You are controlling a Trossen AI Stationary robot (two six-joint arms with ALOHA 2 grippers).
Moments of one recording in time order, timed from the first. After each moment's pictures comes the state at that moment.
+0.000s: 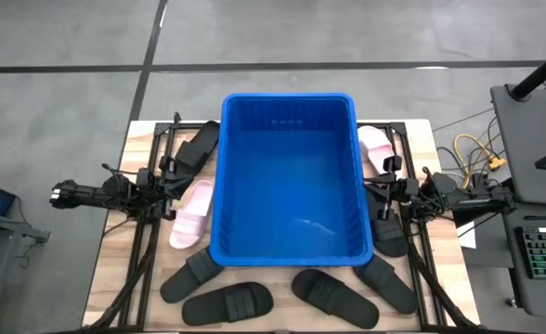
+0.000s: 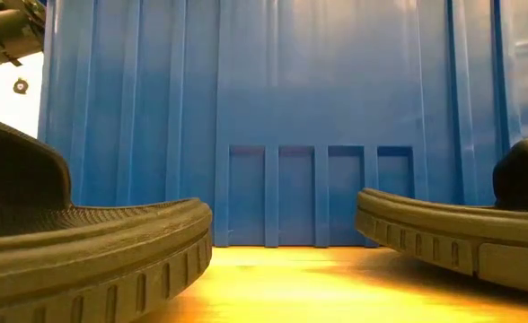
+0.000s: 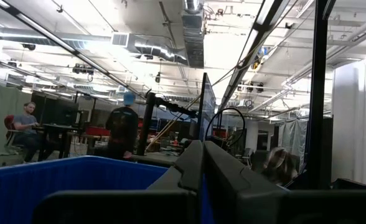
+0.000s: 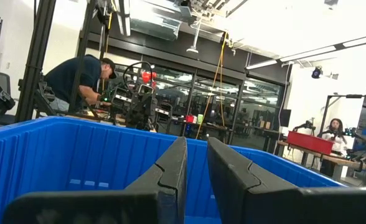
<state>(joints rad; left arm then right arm) -0.14 0.06 0.00 0.49 -0.28 -0.01 0.07 0.01 0.02 0.32 0.17 -0.29</state>
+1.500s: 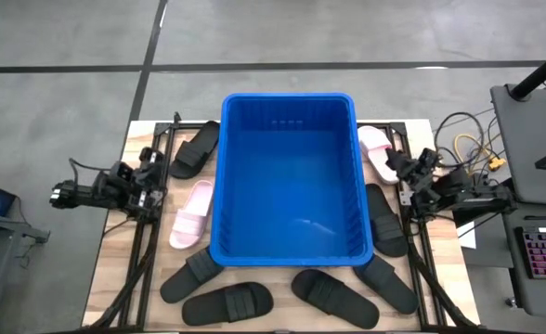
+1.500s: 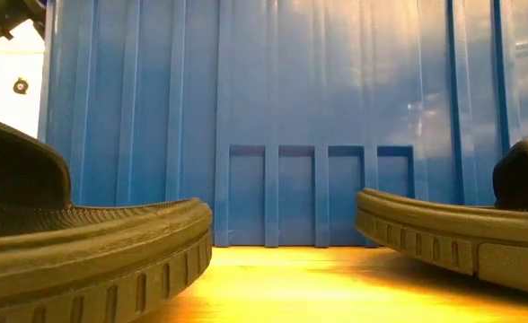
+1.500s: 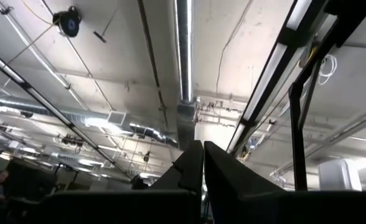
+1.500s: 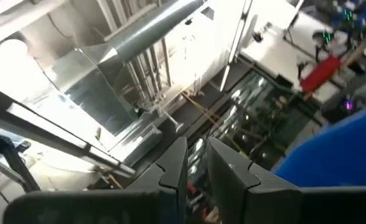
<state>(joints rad) -0.14 0.06 0.00 0.90 -0.27 -0.01 0.07 0.02 0.11 0.56 0.49 0.56</state>
